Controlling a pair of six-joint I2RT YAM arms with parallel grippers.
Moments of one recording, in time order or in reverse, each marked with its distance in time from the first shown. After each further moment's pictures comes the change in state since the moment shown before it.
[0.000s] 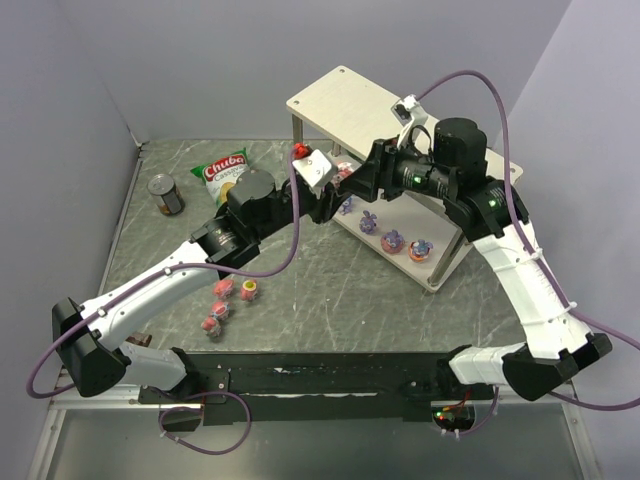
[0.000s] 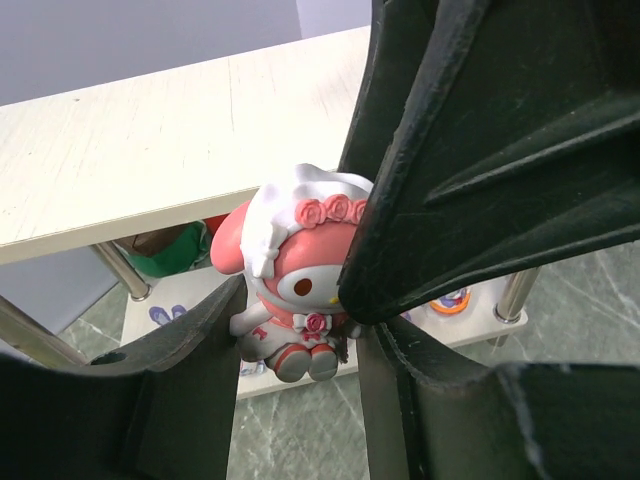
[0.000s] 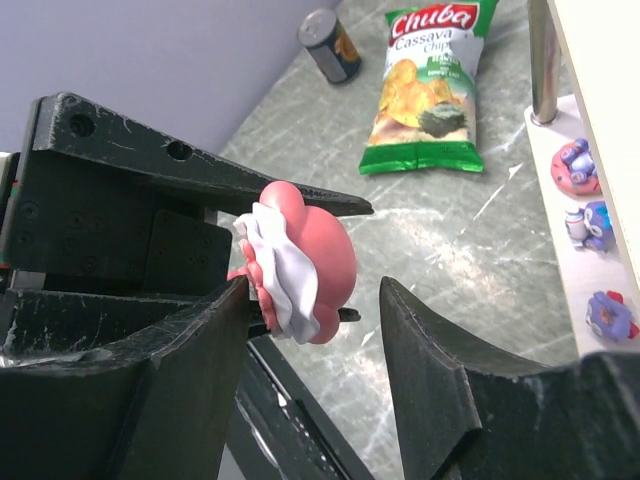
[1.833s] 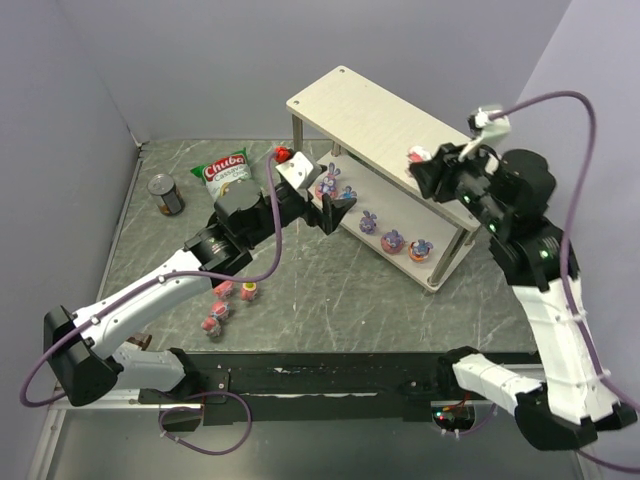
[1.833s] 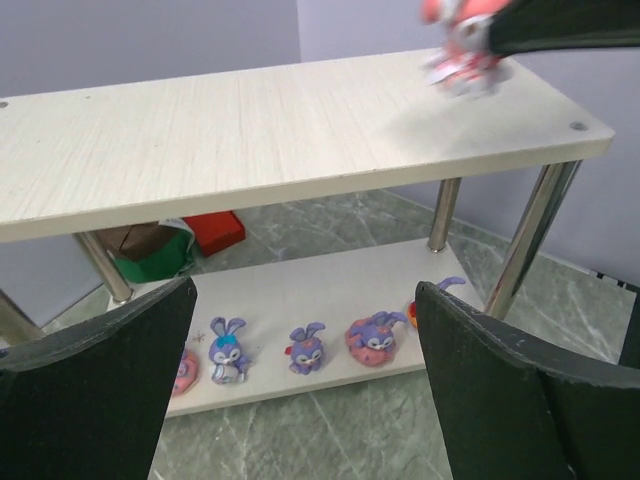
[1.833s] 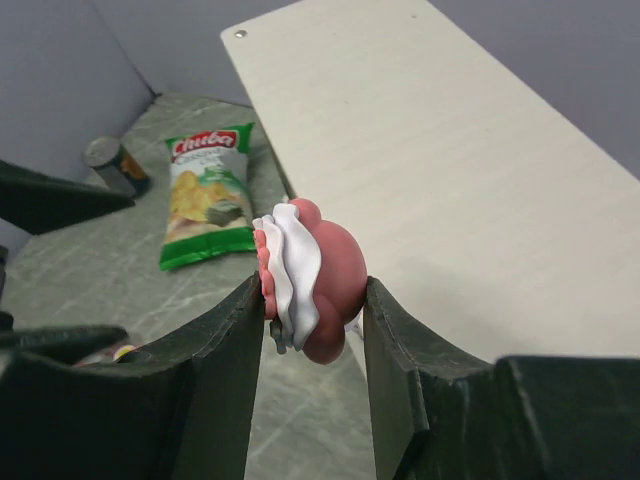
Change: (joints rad) left arm 0.013 -0.060 -0.103 0.123 0.008 -0.097; right arm -0.135 -0.260 -0.156 0.099 0.378 -0.204
